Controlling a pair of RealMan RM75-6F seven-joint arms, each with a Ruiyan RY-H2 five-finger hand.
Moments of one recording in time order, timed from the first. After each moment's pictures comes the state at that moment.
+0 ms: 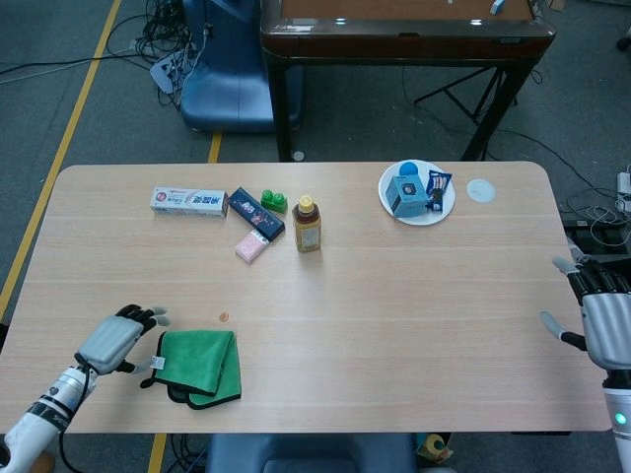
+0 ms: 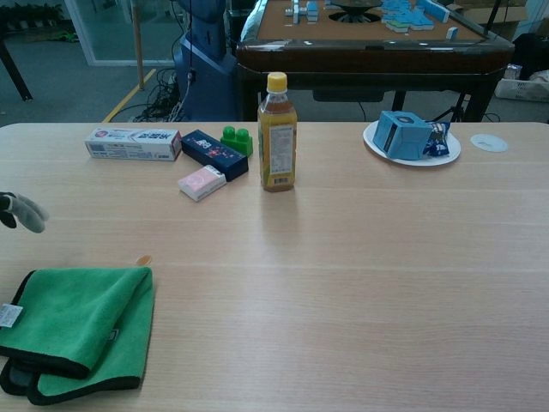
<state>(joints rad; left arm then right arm) -0.42 -1.18 0.02 -1.51 1.59 0.97 -0.09 0.11 -1.02 0.13 -1.69 -1.45 1.50 -0.18</state>
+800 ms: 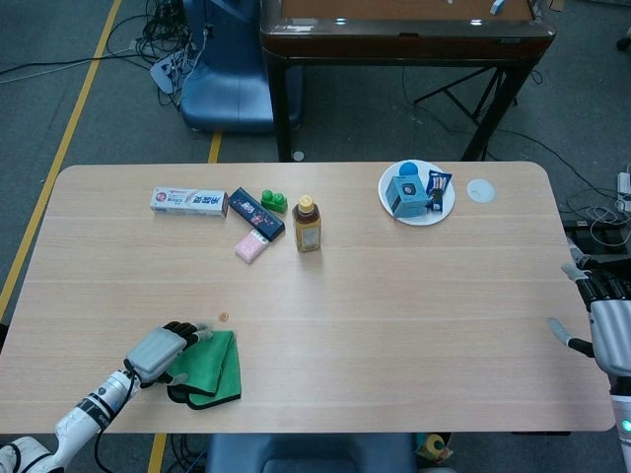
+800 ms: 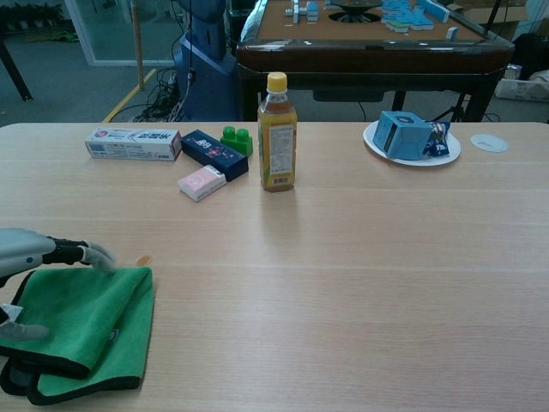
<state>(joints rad) -0.49 -1.40 0.10 -1.30 1.68 0.99 -0.16 0.09 -1.01 0.11 -1.70 -1.44 1.50 -0.18</state>
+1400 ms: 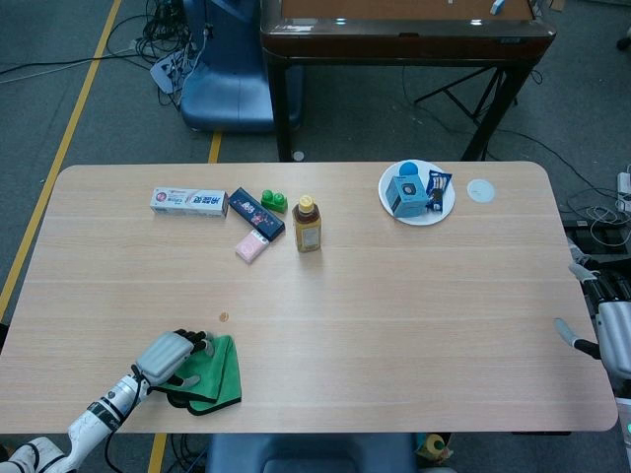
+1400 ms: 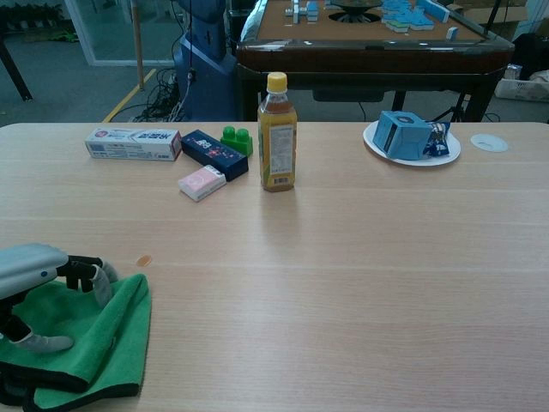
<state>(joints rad) -0.47 -1.55 0.15 -1.08 1.73 1.10 -0.32 0.07 -1.00 0.12 -1.71 -1.44 1.53 -0.19</state>
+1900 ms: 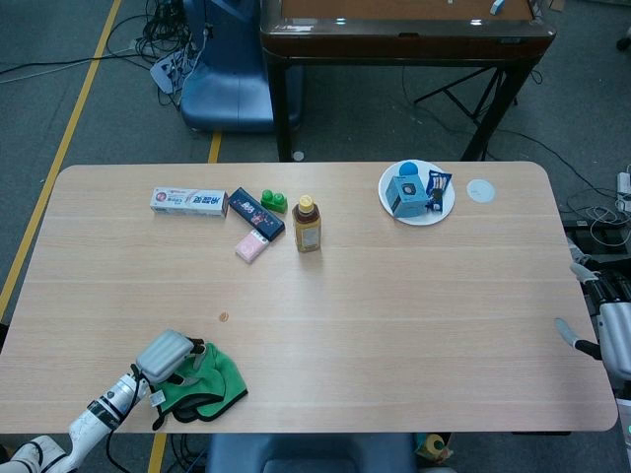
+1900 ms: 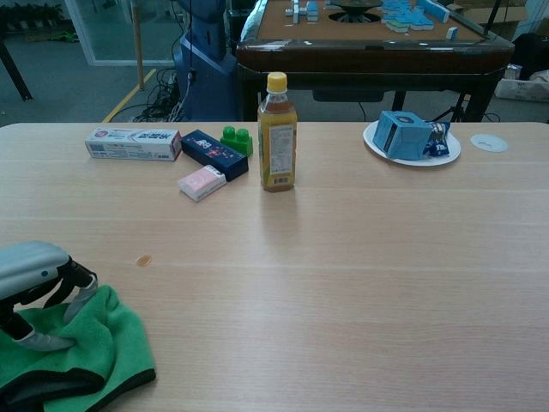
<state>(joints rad) -0.47 -1.61 0.17 -0.95 1.76 1.21 -0.37 0.07 -1.01 0.12 -1.71 -1.45 1.54 -0.18</state>
